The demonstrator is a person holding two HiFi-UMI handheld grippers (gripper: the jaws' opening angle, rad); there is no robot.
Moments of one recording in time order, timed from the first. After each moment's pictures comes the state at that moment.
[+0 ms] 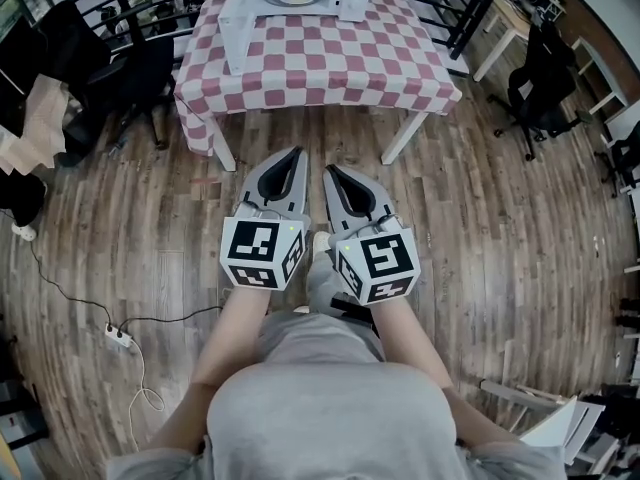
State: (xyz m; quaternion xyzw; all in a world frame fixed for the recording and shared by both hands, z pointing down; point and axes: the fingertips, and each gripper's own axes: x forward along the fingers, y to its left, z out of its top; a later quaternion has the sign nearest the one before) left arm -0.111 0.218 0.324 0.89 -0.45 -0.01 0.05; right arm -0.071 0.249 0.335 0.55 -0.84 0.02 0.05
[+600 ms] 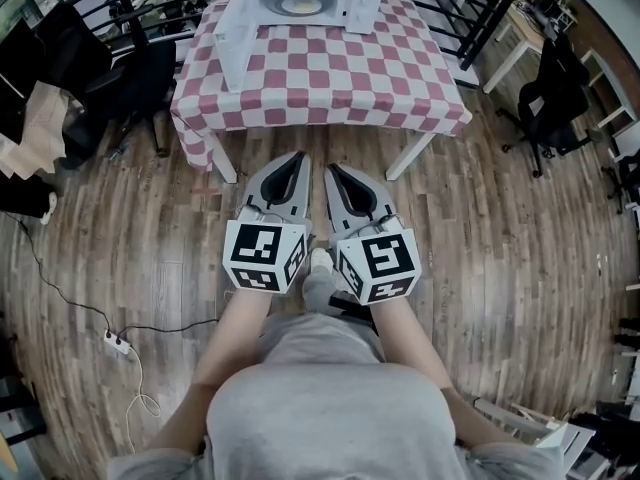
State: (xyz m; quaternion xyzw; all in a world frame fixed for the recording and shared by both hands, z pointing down) left arm -0.085 0.137 0.331 0.89 -0.46 -0.01 0.06; right arm -0.046 0.161 0.335 0.54 -0.84 0.02 0.04
